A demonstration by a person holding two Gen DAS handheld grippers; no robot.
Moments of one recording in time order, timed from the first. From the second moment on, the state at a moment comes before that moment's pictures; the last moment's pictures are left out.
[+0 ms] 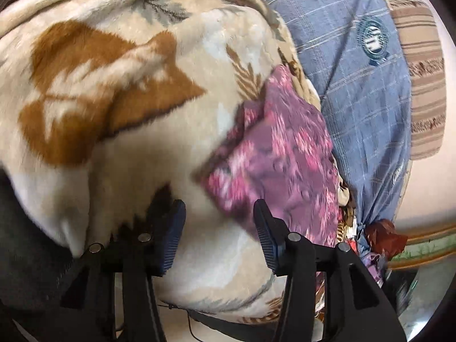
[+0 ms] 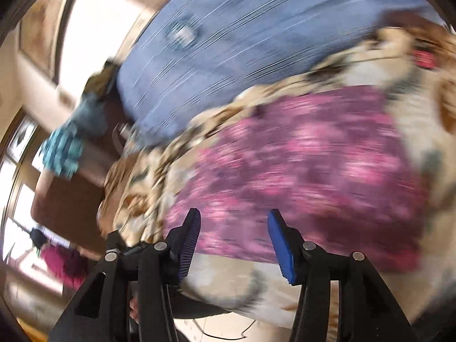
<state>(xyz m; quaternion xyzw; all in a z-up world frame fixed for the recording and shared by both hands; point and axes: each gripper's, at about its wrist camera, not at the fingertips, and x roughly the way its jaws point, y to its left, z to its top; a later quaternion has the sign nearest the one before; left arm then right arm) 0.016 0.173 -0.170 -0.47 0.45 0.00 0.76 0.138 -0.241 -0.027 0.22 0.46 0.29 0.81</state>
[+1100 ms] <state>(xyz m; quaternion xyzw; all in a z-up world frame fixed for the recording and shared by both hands) 0.046 0.097 -0.120 -0.34 0.37 0.01 0.87 0.258 0.035 -0.087 -0.01 0.69 0.41 0.59</state>
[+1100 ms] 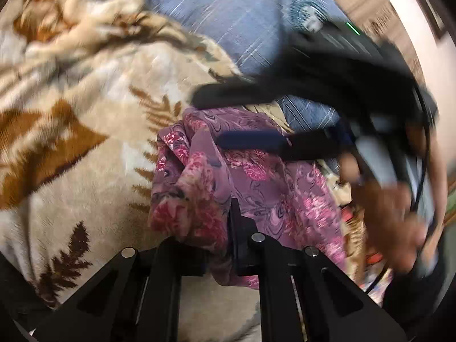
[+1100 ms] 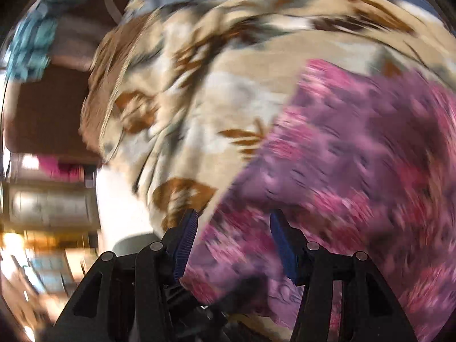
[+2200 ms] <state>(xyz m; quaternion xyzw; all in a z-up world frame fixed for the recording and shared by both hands) 0.035 0.027 -0.069 -0.21 0.34 -0.12 0.91 0.271 -0.019 -0.054 -0.16 0.63 0.32 0.69</state>
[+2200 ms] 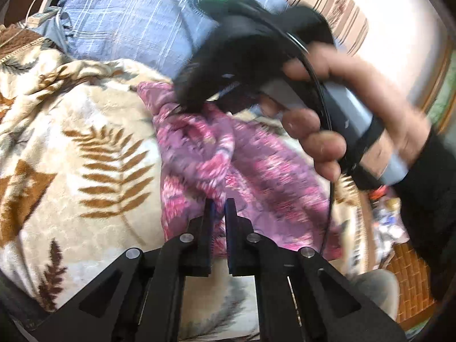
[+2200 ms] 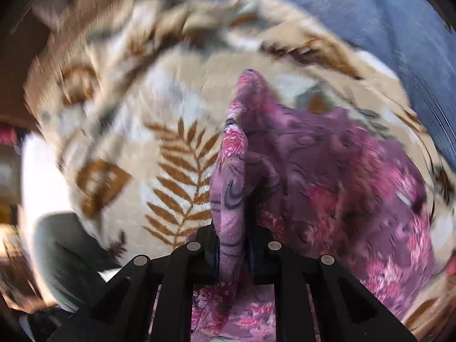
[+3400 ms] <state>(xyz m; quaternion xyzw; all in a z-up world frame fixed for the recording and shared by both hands) 0.078 -0.141 -0.071 -0.18 0.50 -0.33 0.78 0.256 -0.402 -0.065 0.21 0.57 0.14 0.79</state>
